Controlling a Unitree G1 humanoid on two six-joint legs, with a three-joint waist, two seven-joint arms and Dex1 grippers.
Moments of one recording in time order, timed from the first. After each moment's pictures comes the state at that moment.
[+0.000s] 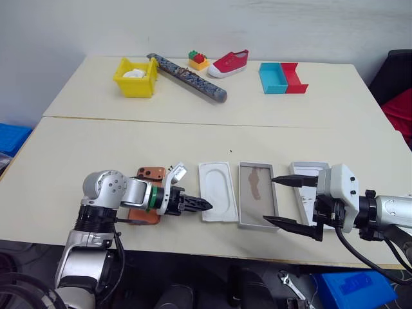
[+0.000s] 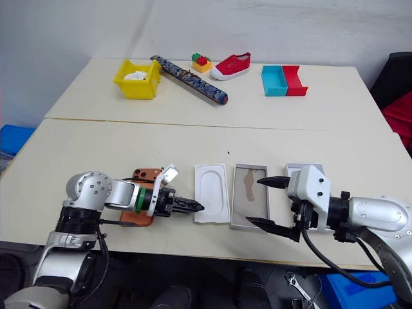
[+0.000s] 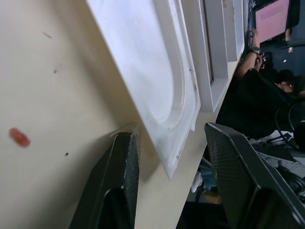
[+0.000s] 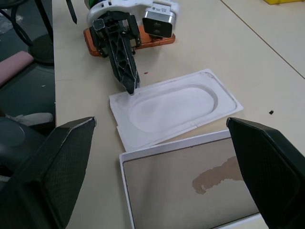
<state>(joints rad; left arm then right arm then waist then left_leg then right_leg) -0.64 0.40 0.03 0.17 -0.94 1.61 -0.44 0.02 -0.94 -0.28 -0.68 0.69 0.57 0.94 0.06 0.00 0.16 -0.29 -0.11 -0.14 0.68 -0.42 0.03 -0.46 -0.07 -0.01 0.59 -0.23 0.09</state>
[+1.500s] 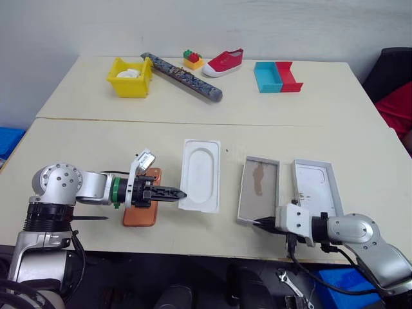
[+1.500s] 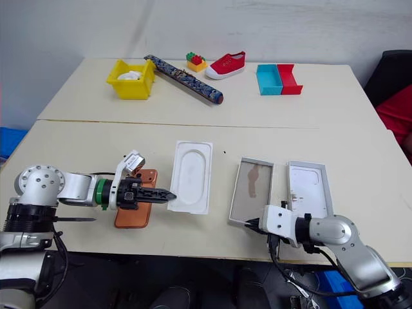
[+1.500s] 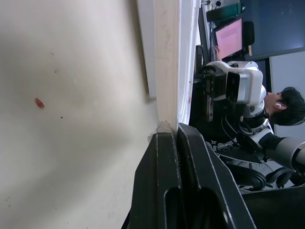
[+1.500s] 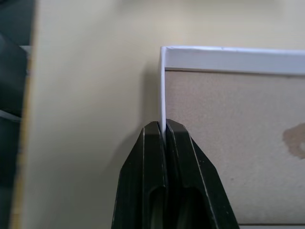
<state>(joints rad) -0.62 0.71 0.06 0.17 -1.28 1.61 -0.52 0.05 -0.85 0.13 -0.39 0.19 0.12 1.01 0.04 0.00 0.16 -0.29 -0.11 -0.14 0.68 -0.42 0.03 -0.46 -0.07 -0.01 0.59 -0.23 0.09</state>
